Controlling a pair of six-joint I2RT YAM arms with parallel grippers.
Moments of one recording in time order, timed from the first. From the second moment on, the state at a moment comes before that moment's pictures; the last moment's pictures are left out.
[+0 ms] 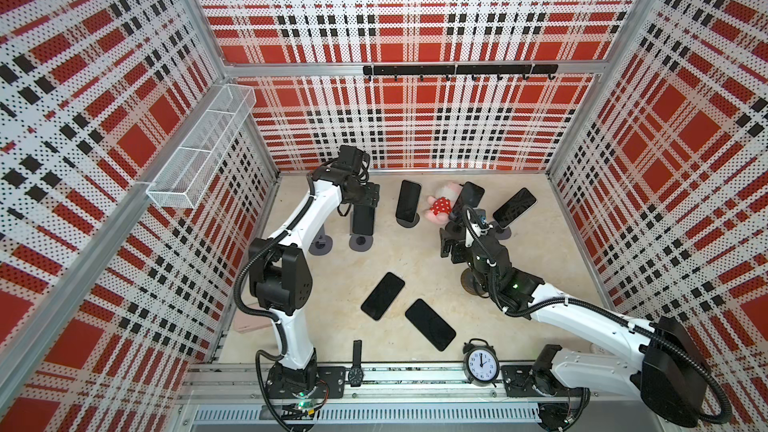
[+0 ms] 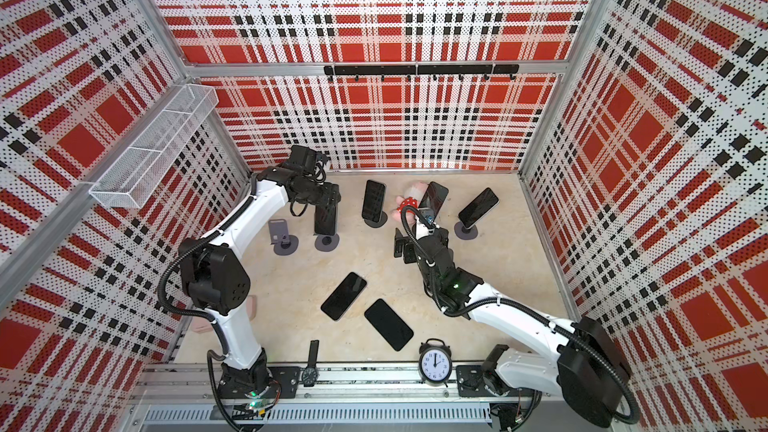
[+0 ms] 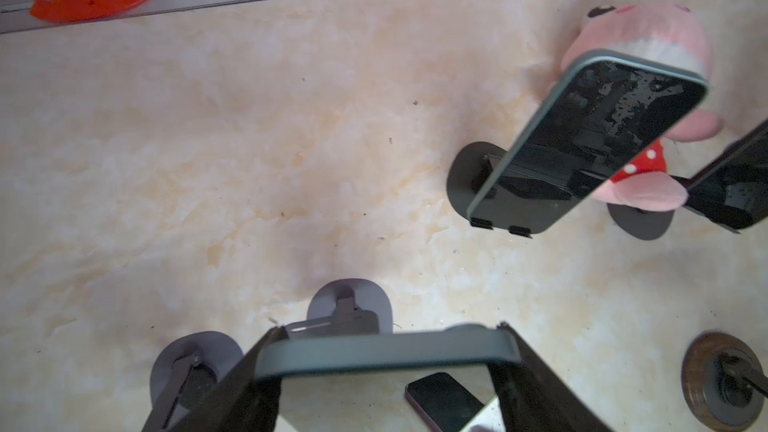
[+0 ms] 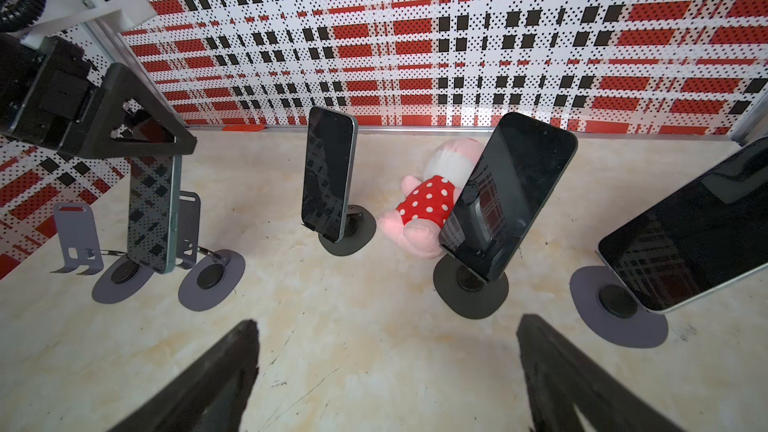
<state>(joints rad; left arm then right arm) -0.30 1.89 1.79 -0.86 0.07 -0.11 0.78 1.17 0.69 0.18 0.52 0.29</state>
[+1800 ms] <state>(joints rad) -0.78 2.15 1.73 -0.81 0.18 -0.16 0.76 0.92 0.55 0.26 0.76 0.21</state>
